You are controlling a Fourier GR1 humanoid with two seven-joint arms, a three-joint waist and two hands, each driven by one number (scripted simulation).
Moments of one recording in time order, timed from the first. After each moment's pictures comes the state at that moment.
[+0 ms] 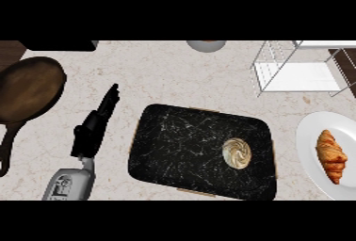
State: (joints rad) left arm -0.18 0.06 -0.02 -1.44 -0.17 -0.02 0.01; right arm -1.04 -0.46 -0.38 -0.93 0.76 -0.41 0.12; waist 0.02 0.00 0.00
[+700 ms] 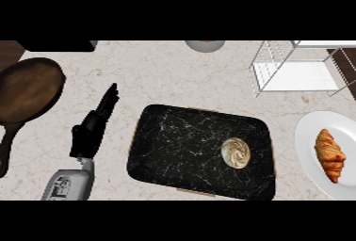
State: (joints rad) left arm -0.17 0.05 -0.02 -1.46 -0.17 -0.02 0.03; right arm -1.03 -0.55 -0.39 -0.77 0.86 -0.53 0.25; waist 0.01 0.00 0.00
